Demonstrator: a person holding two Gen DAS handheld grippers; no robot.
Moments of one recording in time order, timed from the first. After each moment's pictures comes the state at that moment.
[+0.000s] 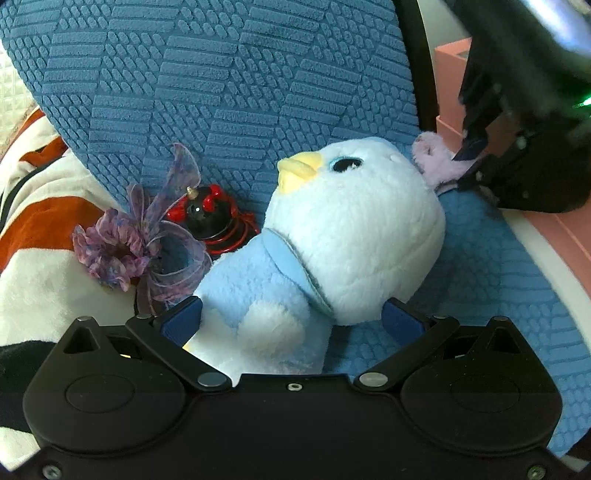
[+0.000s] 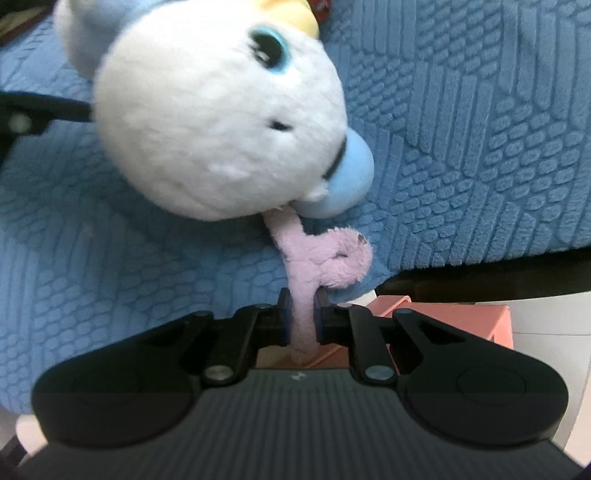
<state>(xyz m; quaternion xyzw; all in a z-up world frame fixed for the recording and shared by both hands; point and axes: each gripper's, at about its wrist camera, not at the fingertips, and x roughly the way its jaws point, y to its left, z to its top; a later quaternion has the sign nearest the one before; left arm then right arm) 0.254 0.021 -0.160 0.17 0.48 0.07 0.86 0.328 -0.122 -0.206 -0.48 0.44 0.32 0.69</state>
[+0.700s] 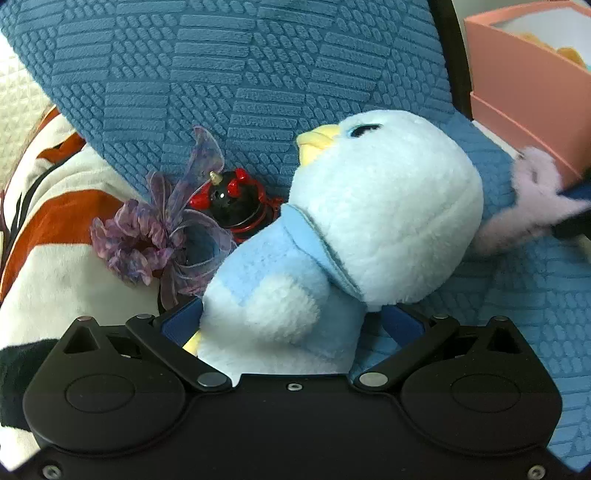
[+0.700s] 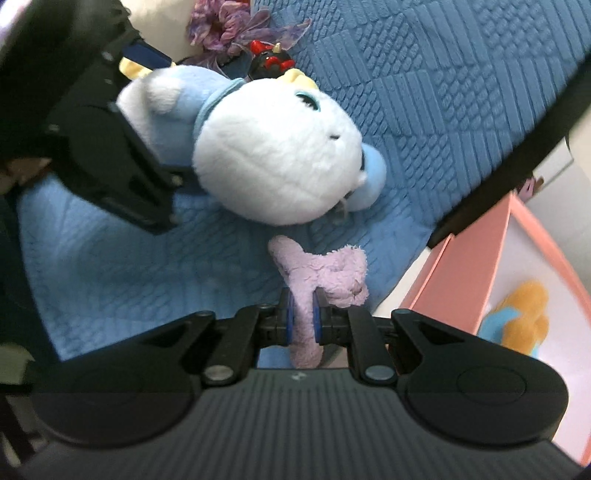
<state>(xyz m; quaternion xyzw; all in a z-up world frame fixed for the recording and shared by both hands) 0.264 0.033 -0.174 0.20 0.49 0.12 0.84 0.258 -0.143 -0.163 -0.26 0.45 0.29 0.80</state>
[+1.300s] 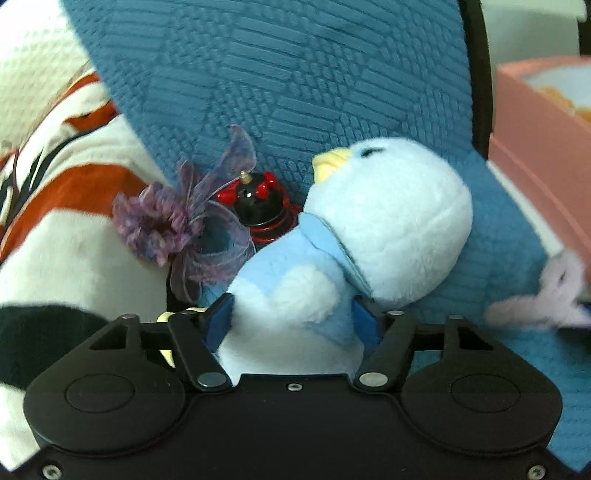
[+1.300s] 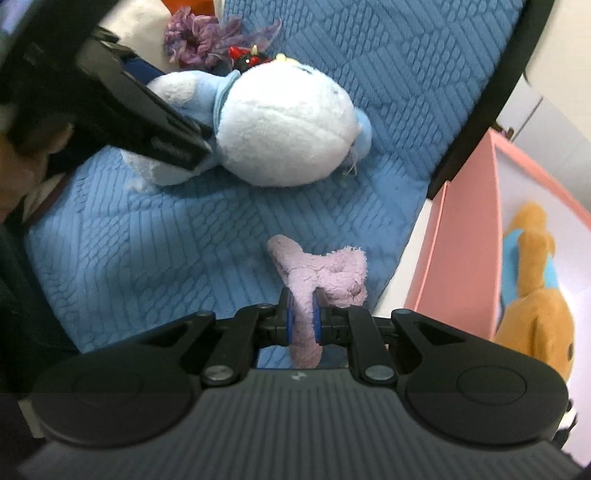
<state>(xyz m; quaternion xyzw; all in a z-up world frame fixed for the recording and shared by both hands) 0.250 0.045 -0.143 0.11 0.47 0.15 0.86 0.211 -0.141 -0.169 -0.18 0.46 0.22 0.84</state>
